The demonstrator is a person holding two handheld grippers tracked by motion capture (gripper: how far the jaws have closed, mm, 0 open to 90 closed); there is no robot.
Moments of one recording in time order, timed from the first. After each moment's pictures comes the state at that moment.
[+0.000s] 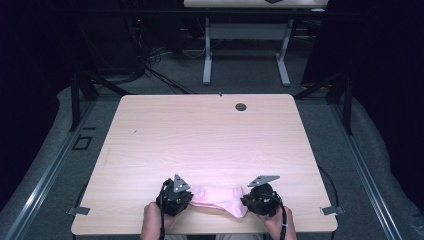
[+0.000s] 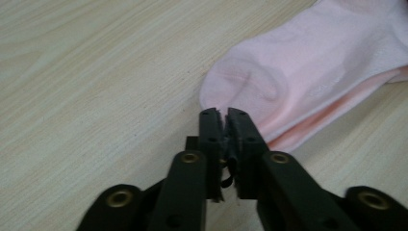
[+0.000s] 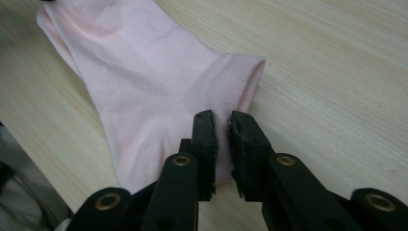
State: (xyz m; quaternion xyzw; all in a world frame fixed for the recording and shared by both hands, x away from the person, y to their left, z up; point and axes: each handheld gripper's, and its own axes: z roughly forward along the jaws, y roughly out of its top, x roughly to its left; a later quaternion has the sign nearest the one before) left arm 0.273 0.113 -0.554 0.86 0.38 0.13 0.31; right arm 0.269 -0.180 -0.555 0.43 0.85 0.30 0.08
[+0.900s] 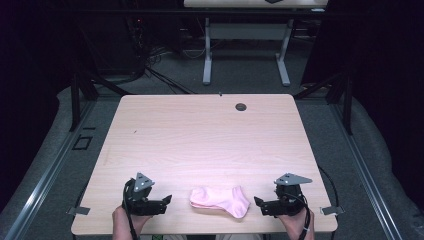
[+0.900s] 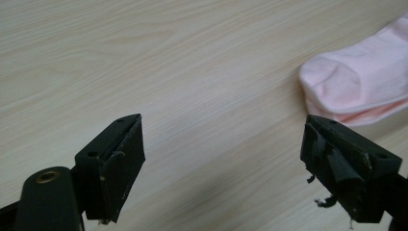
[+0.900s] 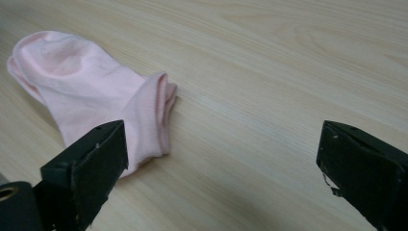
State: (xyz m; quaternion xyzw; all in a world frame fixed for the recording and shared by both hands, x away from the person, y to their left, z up) left arm 0.260 0.198 -0.533 0.80 0.46 0.17 0.33; right arm 0.255 -0.237 -0.532 0.48 0.79 0.35 0.15
